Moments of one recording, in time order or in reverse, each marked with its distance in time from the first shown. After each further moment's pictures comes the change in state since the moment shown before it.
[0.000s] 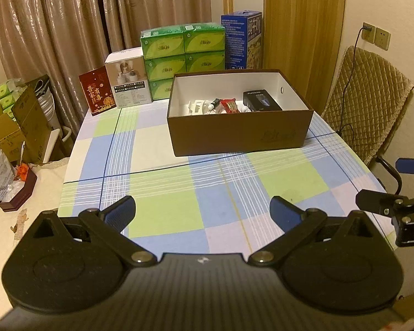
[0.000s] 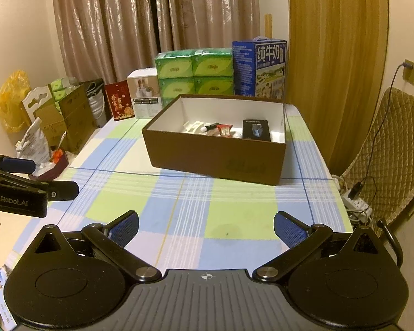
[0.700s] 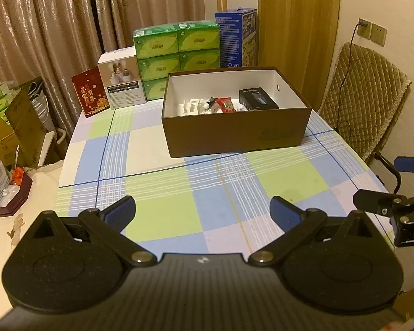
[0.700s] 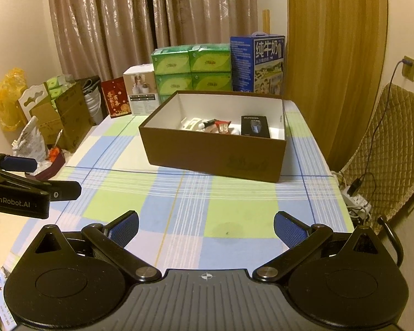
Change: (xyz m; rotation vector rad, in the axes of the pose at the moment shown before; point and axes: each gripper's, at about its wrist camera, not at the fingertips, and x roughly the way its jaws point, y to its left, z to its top) left arm 0.014 0.000 0.005 0.016 0.006 -0.019; right arm 0.008 0.002 0.002 0.011 0.016 -0.015
